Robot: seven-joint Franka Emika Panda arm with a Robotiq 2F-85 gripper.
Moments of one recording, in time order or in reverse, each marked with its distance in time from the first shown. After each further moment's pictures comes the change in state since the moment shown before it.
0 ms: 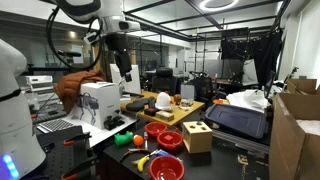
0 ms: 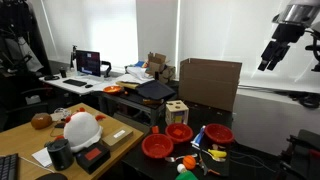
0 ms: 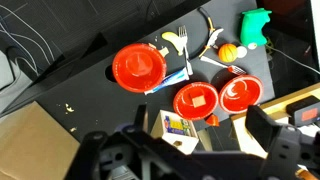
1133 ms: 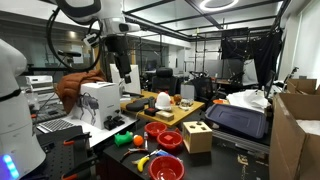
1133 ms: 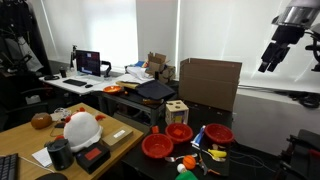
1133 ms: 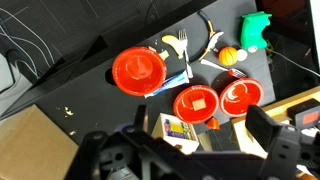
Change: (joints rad) arm 0.000 0.008 0.000 -0.005 0.000 0.000 0.000
